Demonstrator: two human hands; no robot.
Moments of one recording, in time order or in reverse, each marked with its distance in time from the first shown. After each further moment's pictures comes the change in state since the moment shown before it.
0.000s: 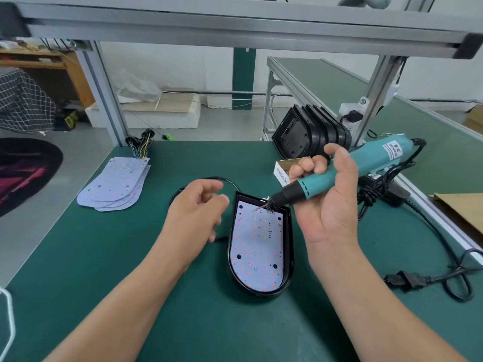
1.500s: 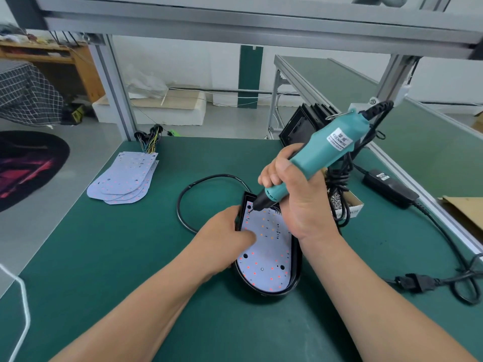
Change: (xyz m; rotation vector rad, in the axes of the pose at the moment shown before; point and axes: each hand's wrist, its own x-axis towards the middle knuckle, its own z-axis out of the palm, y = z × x) left_hand 0.003 -0.036 0.020 0.237 -0.339 -0.100; right_hand 0.004 0.035 0.005 -0.504 -0.360 0.006
